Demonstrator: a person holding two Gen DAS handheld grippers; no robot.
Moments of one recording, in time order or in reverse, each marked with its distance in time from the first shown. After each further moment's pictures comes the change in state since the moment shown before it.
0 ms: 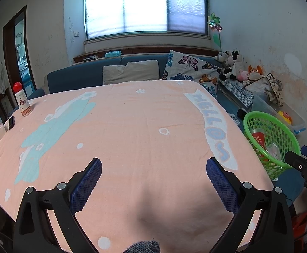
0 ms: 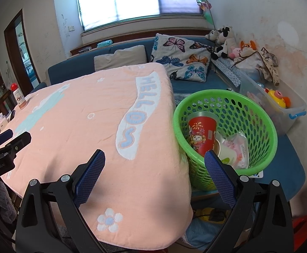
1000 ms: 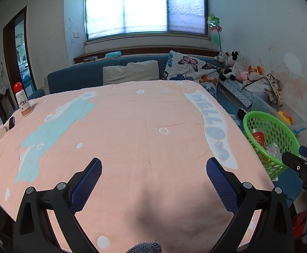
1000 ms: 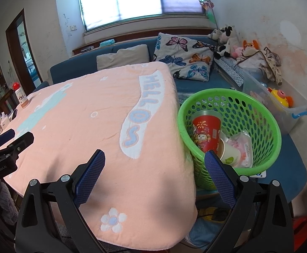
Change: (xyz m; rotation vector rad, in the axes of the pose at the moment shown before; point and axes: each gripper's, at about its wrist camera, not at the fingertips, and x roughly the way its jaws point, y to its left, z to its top) left arm -0.001 -0.001 -0.003 0.000 -0.005 0.002; right arm 0.003 0.005 -0.003 0.001 0.003 0.020
